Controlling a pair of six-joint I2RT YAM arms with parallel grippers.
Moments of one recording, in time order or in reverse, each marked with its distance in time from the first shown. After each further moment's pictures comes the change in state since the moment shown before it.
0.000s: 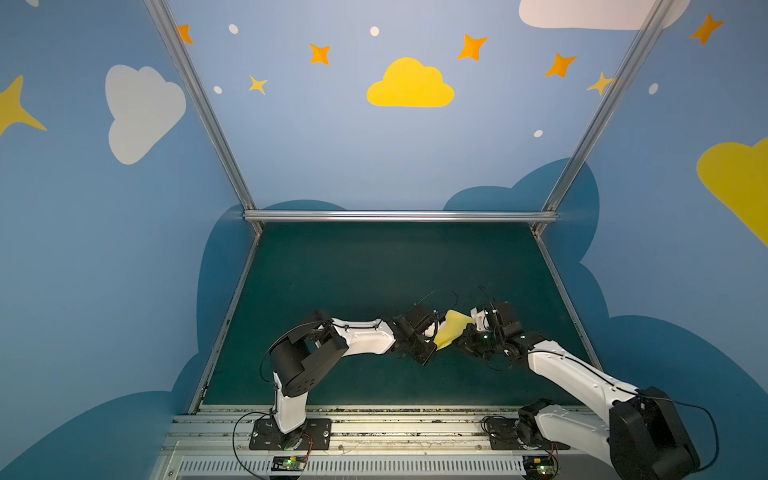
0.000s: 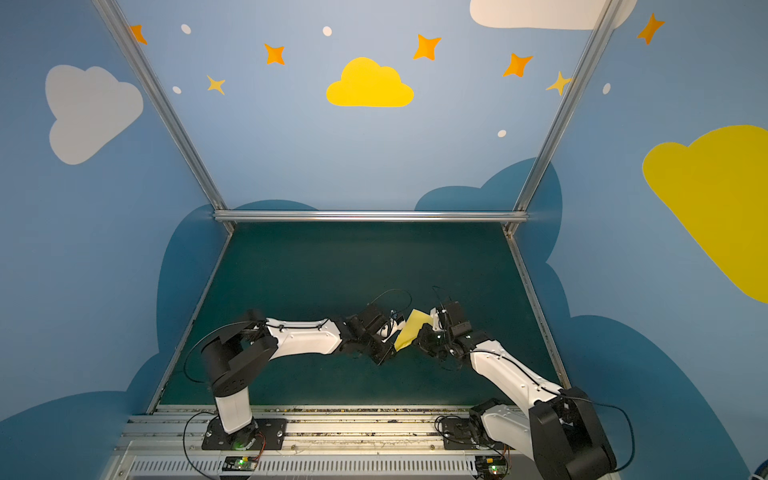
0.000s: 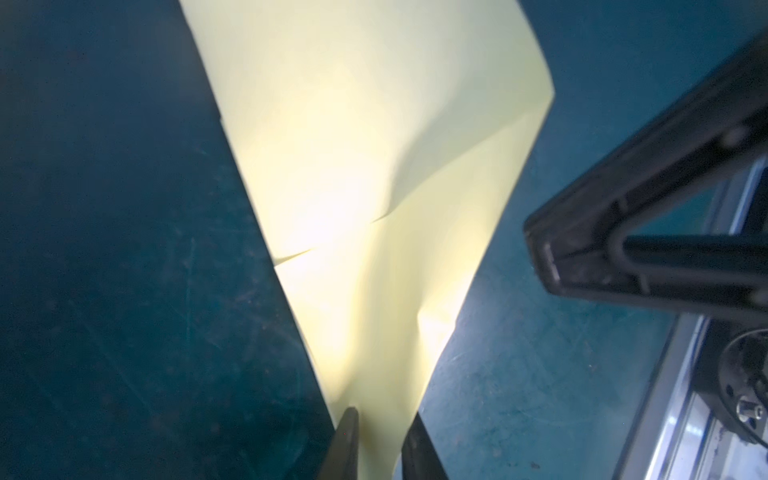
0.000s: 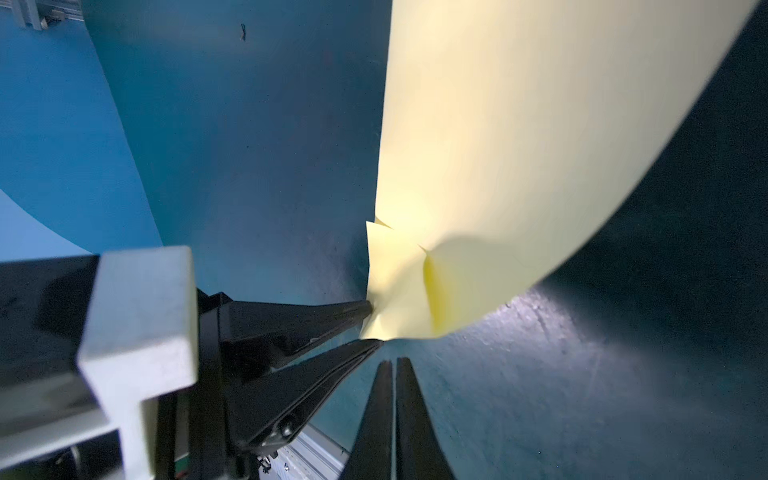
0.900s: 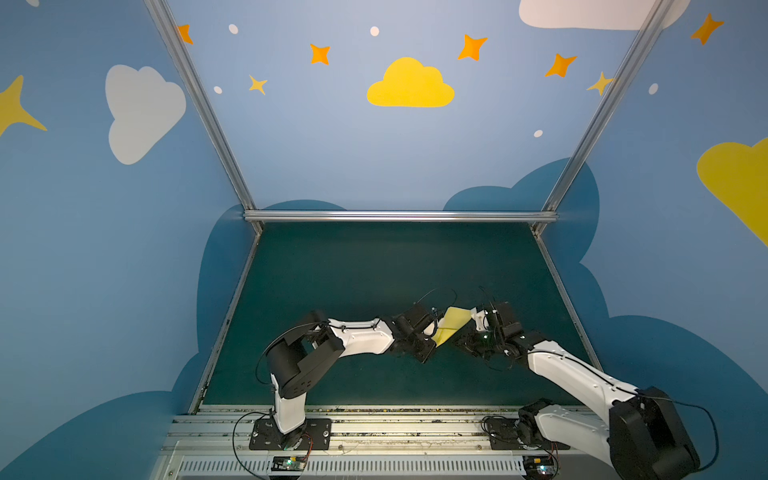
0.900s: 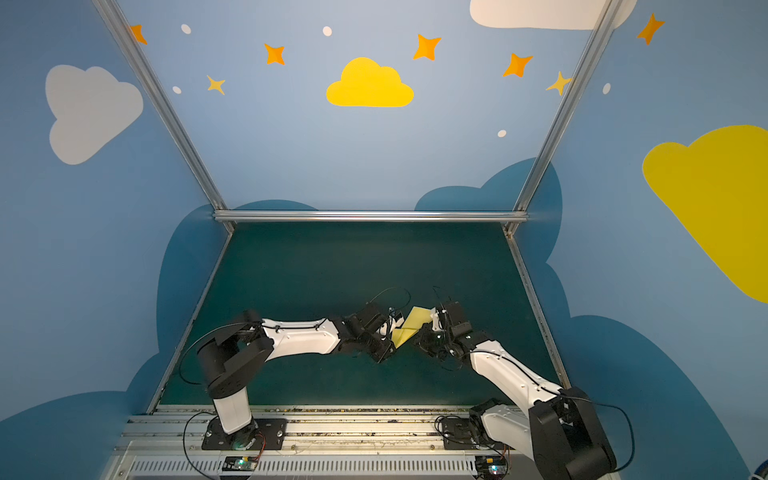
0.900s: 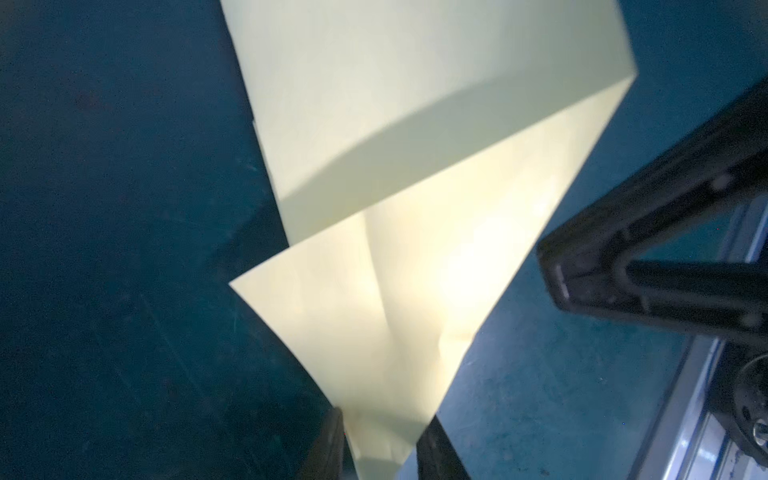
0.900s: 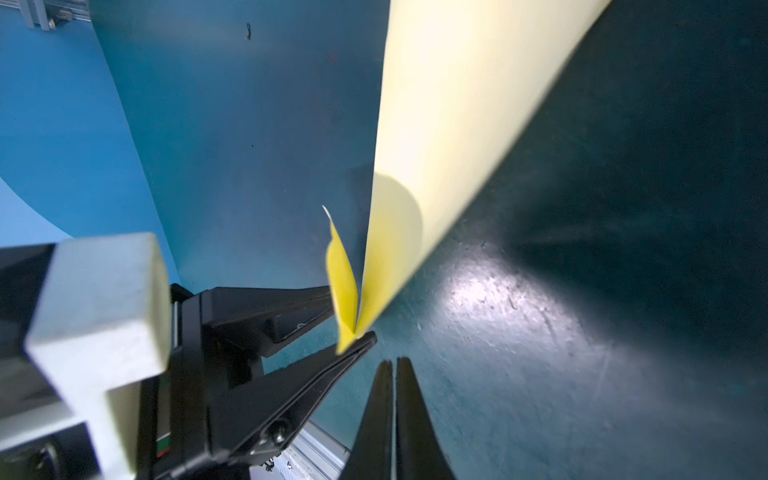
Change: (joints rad) left arm 0.000 -0.025 0.000 -0.006 -0.049 -0.016; right arm 0.000 0.000 -0.004 0.014 -0.010 0.005
